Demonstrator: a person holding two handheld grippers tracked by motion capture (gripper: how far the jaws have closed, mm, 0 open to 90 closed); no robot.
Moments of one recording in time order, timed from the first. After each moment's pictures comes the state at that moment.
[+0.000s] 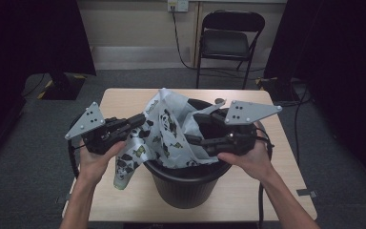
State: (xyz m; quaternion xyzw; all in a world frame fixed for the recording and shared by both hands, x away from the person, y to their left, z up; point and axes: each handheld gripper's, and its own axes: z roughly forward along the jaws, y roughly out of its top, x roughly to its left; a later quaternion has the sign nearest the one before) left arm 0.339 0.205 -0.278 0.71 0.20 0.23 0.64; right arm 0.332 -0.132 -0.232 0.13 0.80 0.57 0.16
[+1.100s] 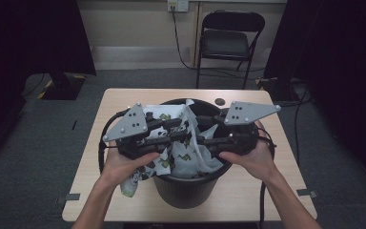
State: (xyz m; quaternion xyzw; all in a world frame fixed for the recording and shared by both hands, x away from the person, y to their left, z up) left arm 0.325 0.129 -0.247 0.76 0.11 0.19 0.61; right arm 0.335 -0.140 -0.234 0.14 0.81 0.55 0.16
